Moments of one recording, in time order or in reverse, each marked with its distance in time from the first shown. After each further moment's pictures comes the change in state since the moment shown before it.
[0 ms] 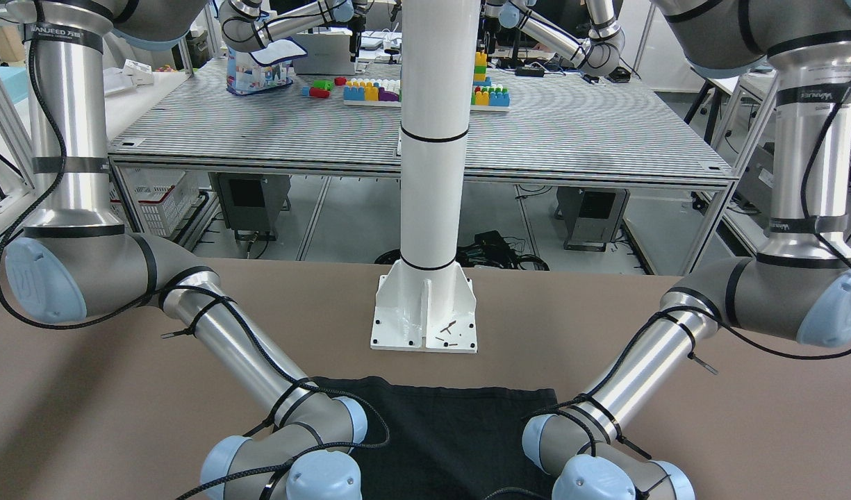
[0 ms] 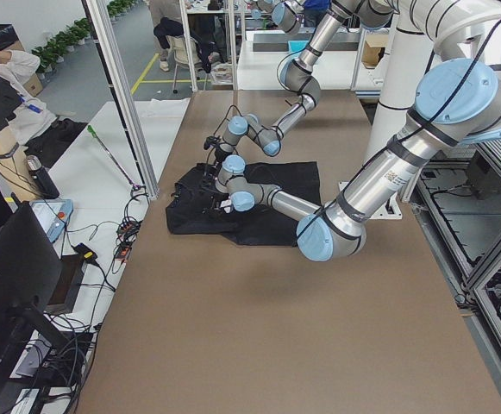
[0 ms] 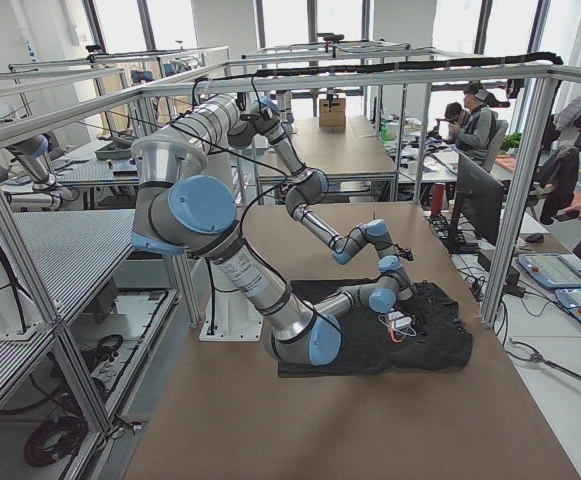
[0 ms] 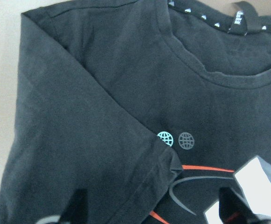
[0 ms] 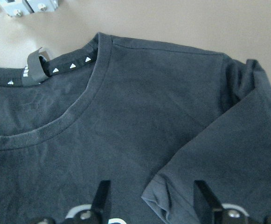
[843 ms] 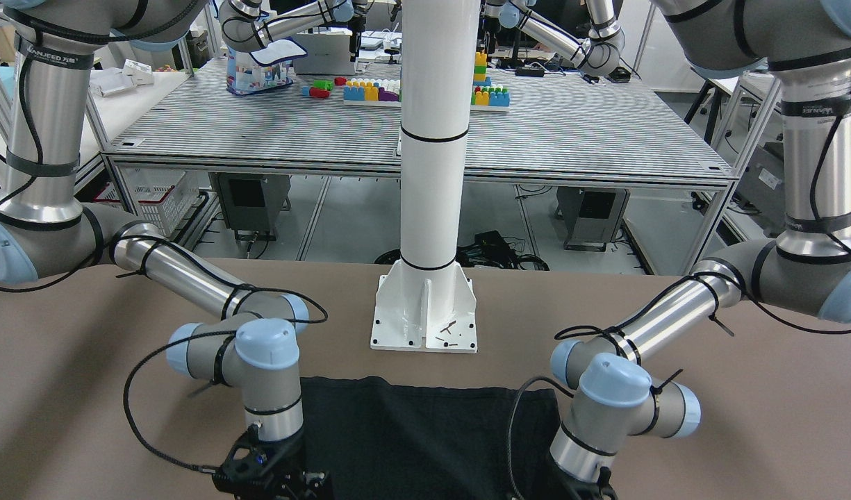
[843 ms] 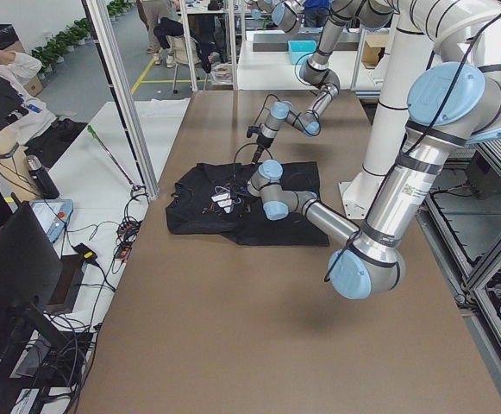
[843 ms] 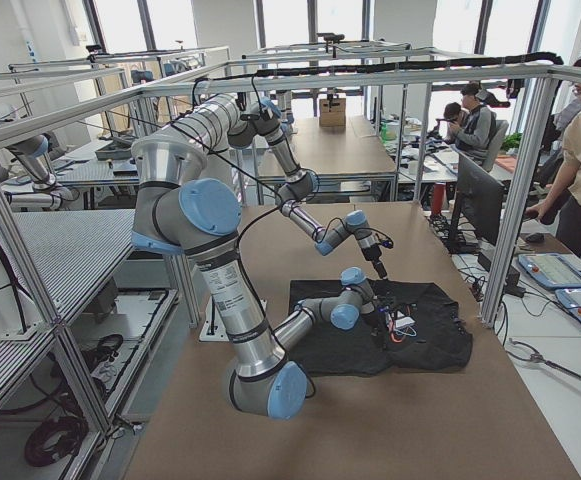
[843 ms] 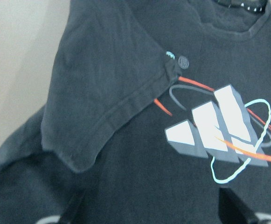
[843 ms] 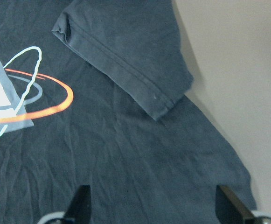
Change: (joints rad) left arm 0.107 0.321 -0.467 0.008 0.100 -0.228; right arm -0.149 -0.496 0.682 -0.130 -0.003 0.120
